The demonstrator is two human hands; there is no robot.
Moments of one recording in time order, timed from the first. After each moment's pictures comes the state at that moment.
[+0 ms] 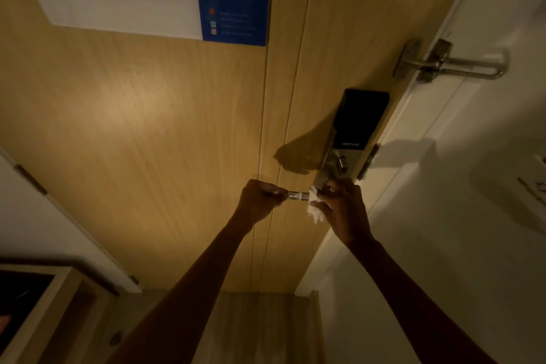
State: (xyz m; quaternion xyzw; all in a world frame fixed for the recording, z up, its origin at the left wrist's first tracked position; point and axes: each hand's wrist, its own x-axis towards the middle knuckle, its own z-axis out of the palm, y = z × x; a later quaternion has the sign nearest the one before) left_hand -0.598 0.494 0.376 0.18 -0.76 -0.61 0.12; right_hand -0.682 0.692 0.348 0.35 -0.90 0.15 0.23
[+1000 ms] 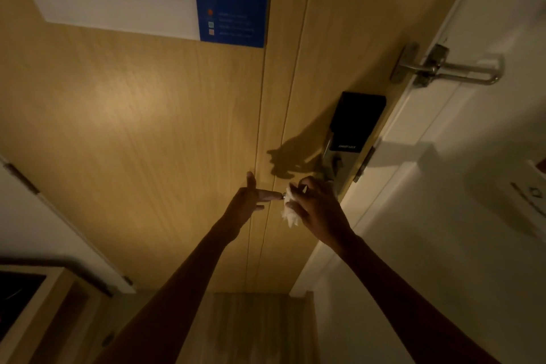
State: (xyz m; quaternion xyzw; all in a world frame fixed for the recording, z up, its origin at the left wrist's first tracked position) left_hand -0.583 0.482 0.380 0.17 -0.69 -0.71 -0.01; right_hand -0.666 0.663 0.362 0.45 -0.86 0.16 0.20
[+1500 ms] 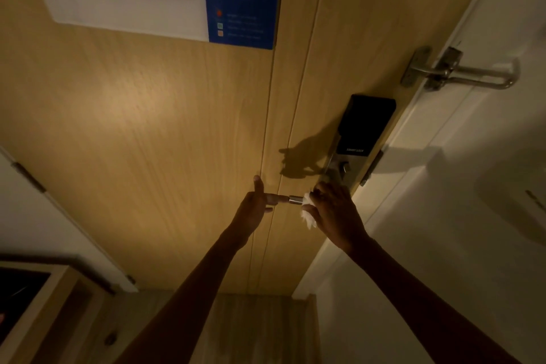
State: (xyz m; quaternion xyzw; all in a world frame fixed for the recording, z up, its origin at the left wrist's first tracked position) left_hand -0.583 0.491 0.375 0.17 -0.70 -0.70 0.04; right_hand -0.678 0.676 0.362 0.43 -0.85 0.02 0.29
